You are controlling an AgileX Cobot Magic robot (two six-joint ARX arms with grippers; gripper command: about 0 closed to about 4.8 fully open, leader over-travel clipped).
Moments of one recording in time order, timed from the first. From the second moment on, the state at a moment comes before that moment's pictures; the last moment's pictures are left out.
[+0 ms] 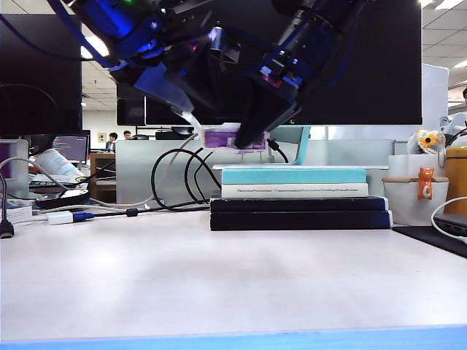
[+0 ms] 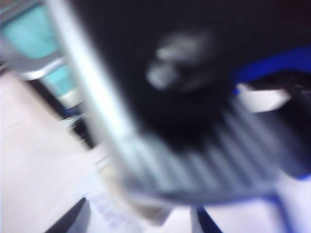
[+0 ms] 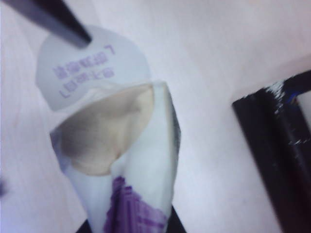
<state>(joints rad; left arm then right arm) -0.68 1.39 0.98 -0.13 -0.01 0.14 0.54 1.74 1.48 -0.71 -0.36 -0.66</state>
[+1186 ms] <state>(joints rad) -0.67 1.46 0.99 0.01 -0.01 0.05 0.54 1.69 1.48 -0.70 -0.34 -0.65</state>
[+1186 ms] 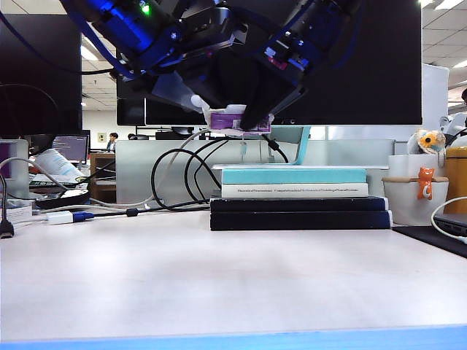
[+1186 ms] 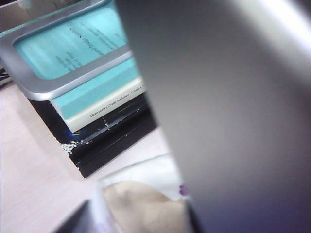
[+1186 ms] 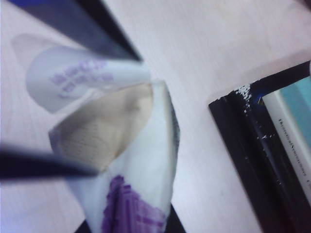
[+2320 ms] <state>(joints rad) -0.67 1.45 0.99 0.01 0.05 0.04 0.54 1.68 1.48 -0.67 -0.33 -0.64</state>
